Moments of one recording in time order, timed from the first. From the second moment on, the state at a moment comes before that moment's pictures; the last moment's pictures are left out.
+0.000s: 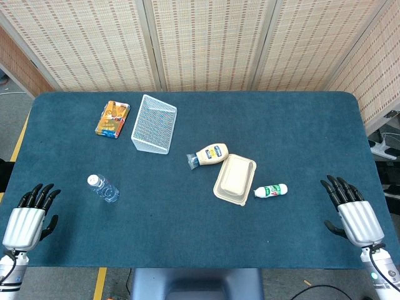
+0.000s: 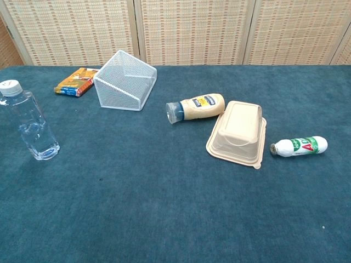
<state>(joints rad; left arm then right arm) -0.15 -1.27 -0.03 -1.42 1.54 1.50 0.21 0.15 -1.10 -0.02 -1.61 -1.56 1.43 -0.12</state>
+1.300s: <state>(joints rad) -0.27 -1.37 -0.14 -1.46 1.25 1.13 0.01 0.13 -0.98 -0.04 -1.62 -1.65 1.46 0.17</state>
